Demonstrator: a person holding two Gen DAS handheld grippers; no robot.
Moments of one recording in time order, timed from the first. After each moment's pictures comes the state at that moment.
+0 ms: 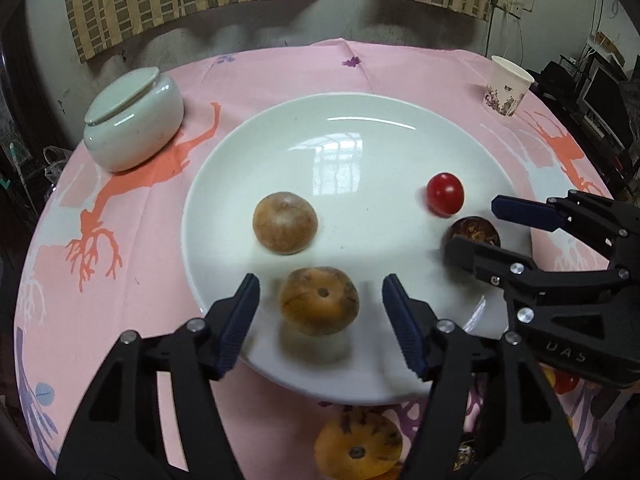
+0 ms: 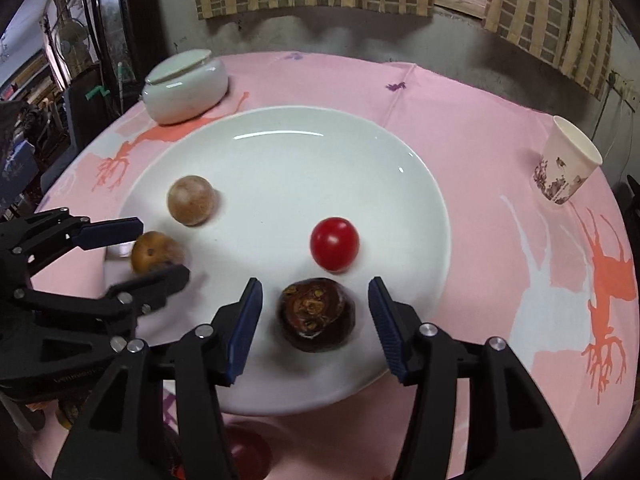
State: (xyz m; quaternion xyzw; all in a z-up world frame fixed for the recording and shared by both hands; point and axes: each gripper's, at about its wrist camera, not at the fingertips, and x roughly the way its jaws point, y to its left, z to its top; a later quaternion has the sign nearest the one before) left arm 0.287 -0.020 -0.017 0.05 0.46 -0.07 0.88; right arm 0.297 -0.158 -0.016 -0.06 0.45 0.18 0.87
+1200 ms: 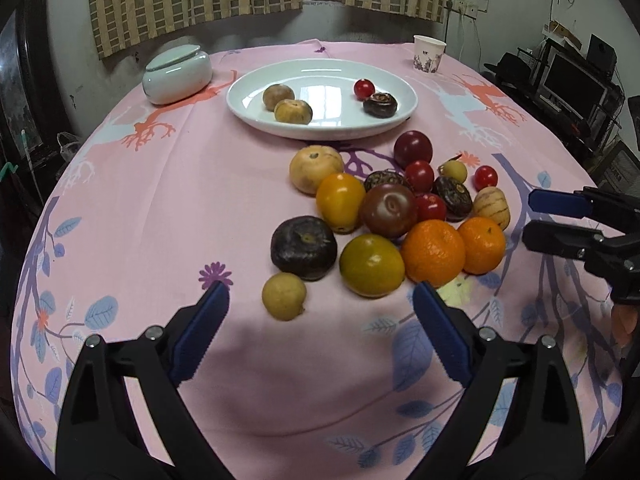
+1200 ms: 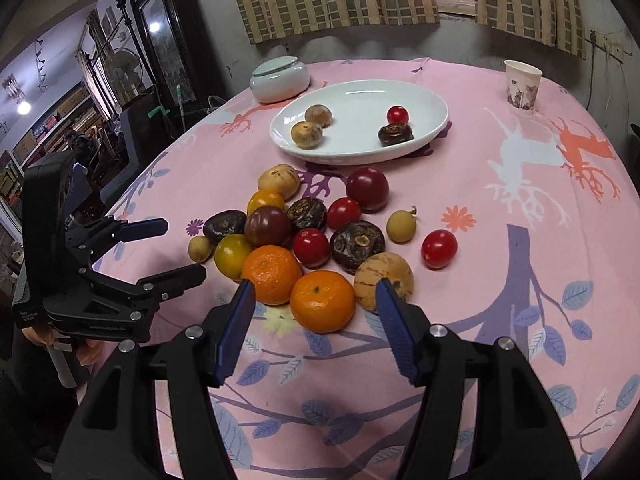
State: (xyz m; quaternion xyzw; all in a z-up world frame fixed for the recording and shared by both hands) left arm 0.066 0.011 -0.020 0.04 0.44 -0.10 0.89; right arm 0.071 -0.201 0.004 0.02 0.42 0.25 0.87
